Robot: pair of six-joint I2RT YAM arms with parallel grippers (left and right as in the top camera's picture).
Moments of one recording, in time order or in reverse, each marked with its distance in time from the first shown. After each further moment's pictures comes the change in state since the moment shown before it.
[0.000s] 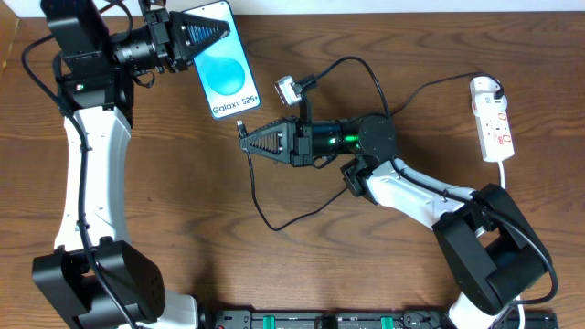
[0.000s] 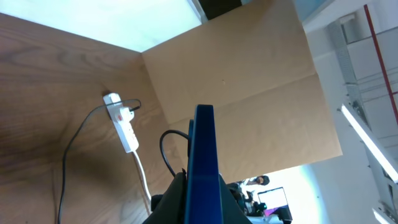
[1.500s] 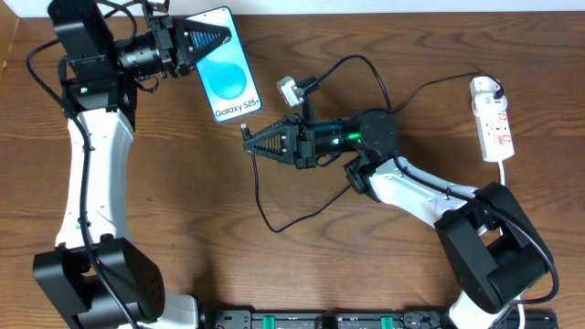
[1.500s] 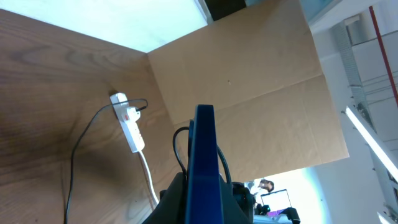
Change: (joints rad) left arm 0.000 0.000 -0.040 -0.009 -0.013 0.048; right arm -0.021 0.000 0.000 -0.043 -0.058 -0.142
